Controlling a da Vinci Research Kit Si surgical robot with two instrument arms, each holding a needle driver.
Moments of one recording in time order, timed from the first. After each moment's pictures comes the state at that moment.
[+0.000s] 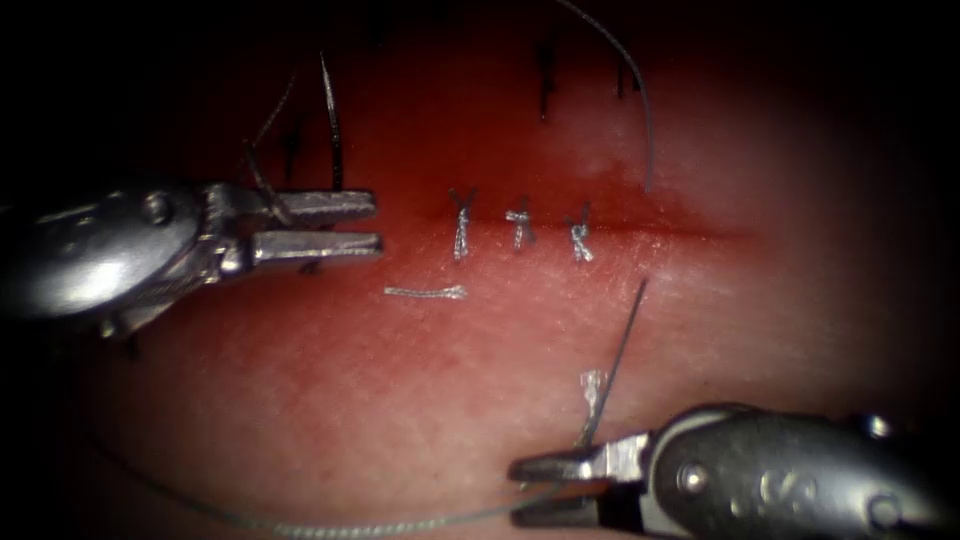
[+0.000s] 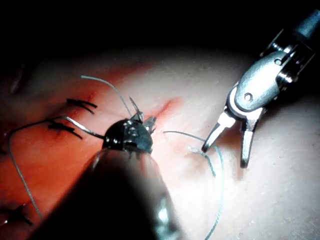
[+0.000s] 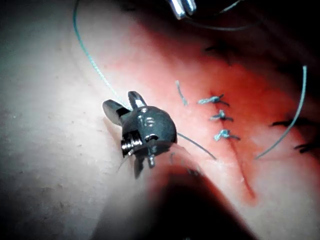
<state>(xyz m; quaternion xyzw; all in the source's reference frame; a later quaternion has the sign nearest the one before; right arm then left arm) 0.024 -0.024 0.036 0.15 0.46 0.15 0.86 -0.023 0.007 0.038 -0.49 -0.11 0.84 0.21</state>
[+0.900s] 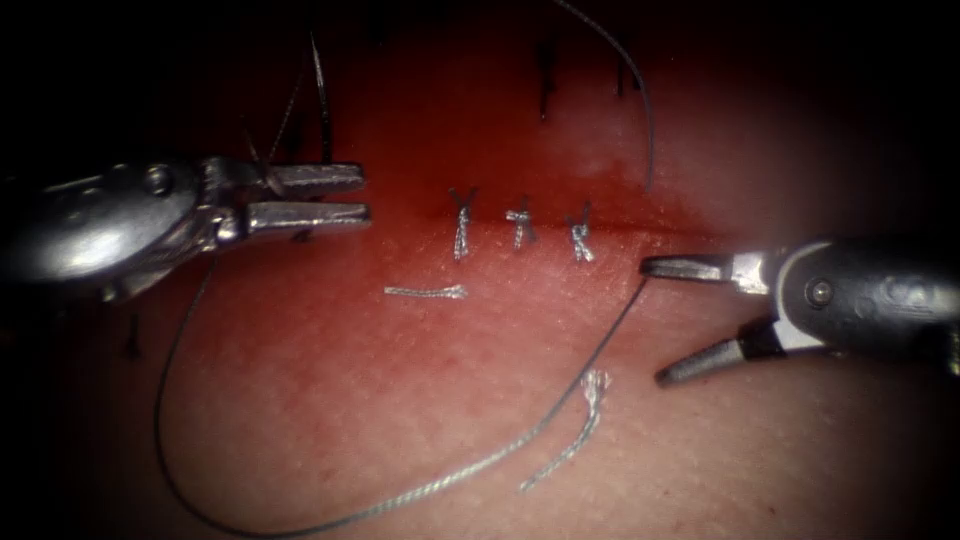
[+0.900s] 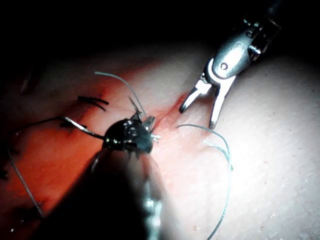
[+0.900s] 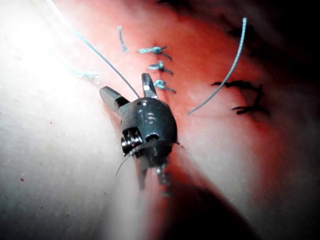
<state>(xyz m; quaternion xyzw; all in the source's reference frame) 0.017 -0.018 0.044 0.04 0.48 0.10 0.87 -0.022 0.009 0.041 -0.48 -0.10 0.85 0.20</state>
